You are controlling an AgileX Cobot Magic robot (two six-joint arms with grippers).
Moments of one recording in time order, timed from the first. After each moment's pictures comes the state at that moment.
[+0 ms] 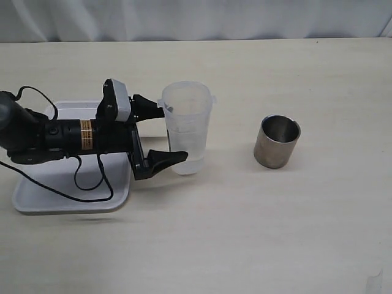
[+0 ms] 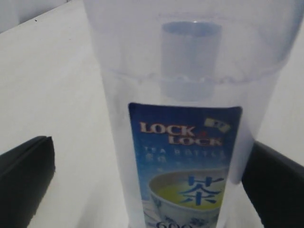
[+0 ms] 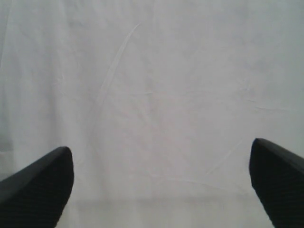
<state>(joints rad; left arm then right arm) -0.27 2.21 -0.86 1.11 -1.15 -0.24 0.10 0.16 0.00 -0.08 -0.48 0.17</state>
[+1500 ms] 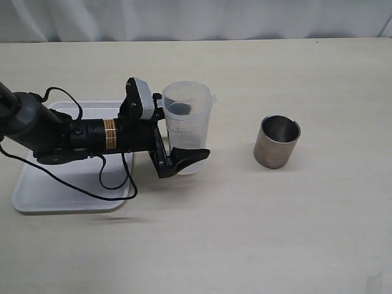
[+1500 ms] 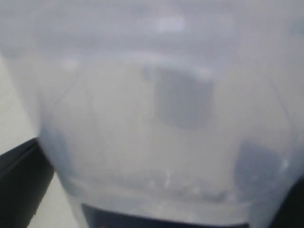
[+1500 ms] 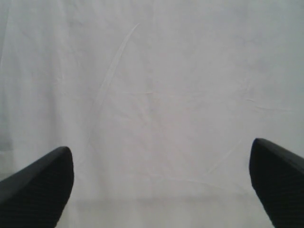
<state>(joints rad) -0.37 2.22 -0.90 1.00 -1.12 -0.26 0.10 0.16 0.00 -0.08 -0.48 0.17</state>
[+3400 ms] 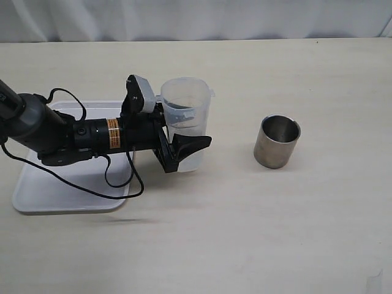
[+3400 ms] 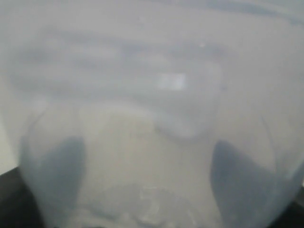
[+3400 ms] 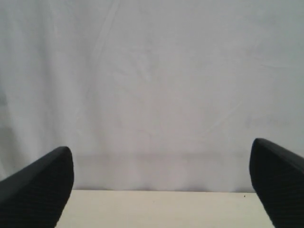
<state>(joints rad) -0.40 2.22 -0.90 0.95 -1.14 -0.36 0.10 0.37 0.00 -0.12 -0.53 0.17</state>
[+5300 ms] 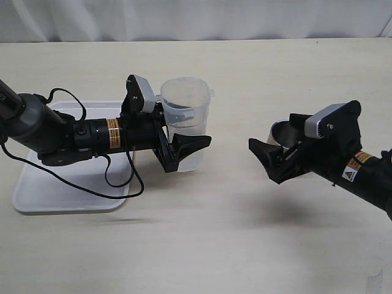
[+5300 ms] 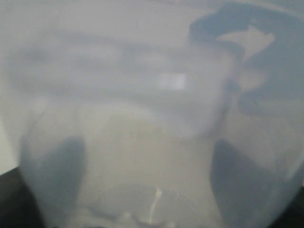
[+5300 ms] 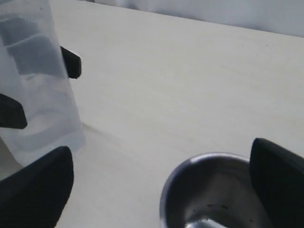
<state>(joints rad) -0.40 2.22 -0.90 0.94 -1.14 -0.36 0.10 1.86 -0.33 -0.52 -1.13 0.09</state>
